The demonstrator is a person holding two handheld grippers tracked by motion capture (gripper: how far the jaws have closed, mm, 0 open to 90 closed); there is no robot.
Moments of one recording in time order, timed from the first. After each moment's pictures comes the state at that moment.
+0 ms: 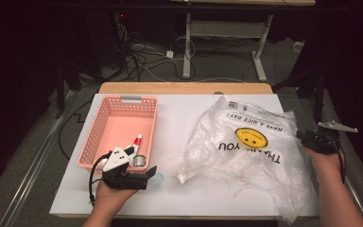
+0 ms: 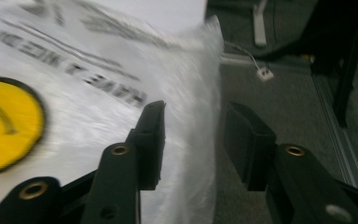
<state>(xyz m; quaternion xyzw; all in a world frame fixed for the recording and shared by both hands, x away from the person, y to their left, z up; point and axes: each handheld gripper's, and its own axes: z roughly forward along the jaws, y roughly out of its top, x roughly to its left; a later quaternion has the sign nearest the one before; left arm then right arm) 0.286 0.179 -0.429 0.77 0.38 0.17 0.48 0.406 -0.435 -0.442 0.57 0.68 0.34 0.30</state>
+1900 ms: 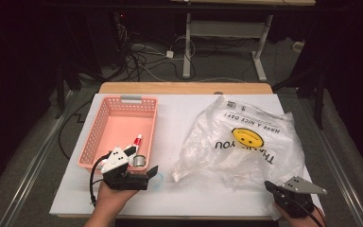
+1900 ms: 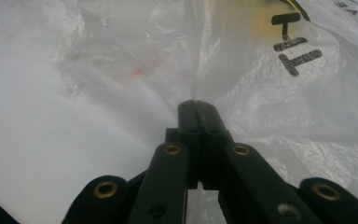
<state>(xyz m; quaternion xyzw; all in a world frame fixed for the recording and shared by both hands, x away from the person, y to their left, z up) 0.285 0.179 -0.429 0.76 0.37 0.16 0.51 0.247 -0.309 -0.465 0.42 0.80 0.35 0.24</state>
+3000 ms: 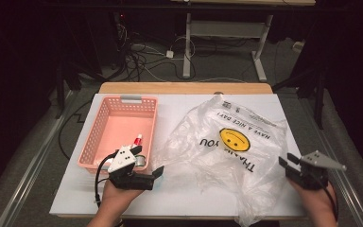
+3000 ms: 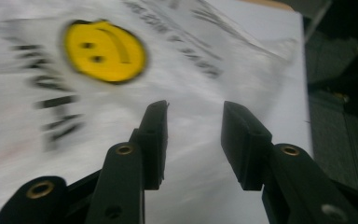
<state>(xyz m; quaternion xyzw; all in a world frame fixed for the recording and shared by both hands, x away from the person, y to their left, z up) 0.287 0.164 -0.426 0.77 0.35 0.17 0.51 0.315 -0.365 -0.446 0.49 0.73 0.36 0.31</state>
